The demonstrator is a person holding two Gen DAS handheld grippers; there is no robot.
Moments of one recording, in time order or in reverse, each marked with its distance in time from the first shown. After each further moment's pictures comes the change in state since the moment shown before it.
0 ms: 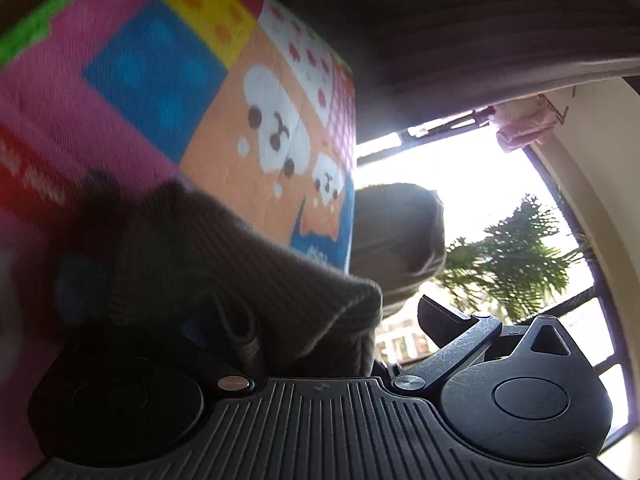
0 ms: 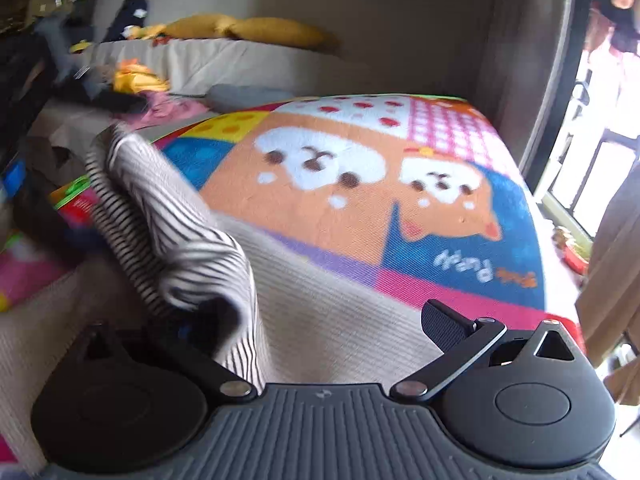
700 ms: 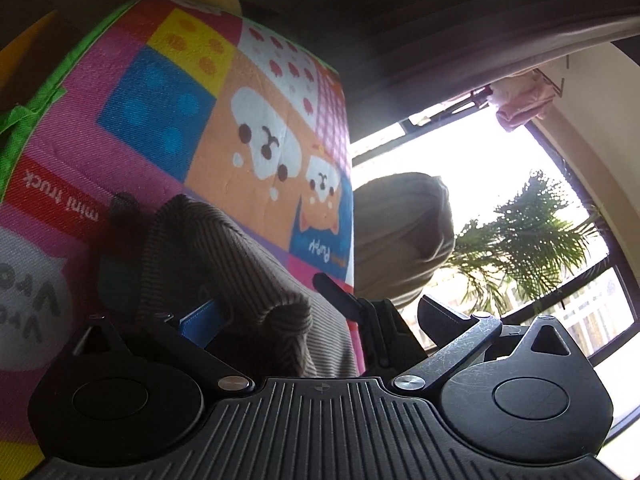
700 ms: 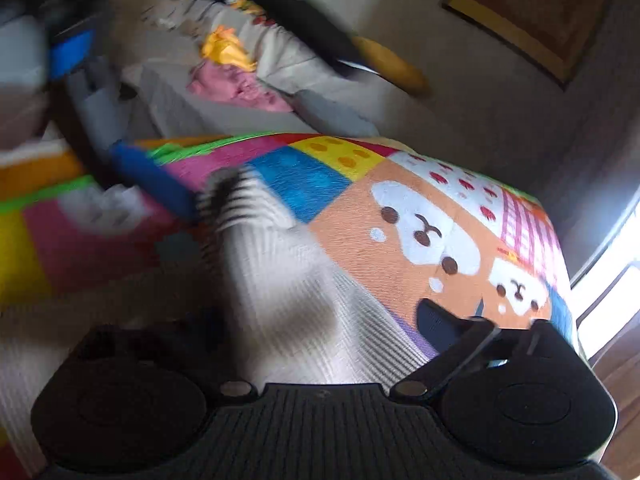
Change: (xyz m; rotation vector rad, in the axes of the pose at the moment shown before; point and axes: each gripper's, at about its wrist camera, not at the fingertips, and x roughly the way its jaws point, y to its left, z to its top) left arm -0.035 -0.015 -0.010 0.048 0.048 0.017; right arm 0.021 0.063 0.045 -0.156 -0.055 0.008
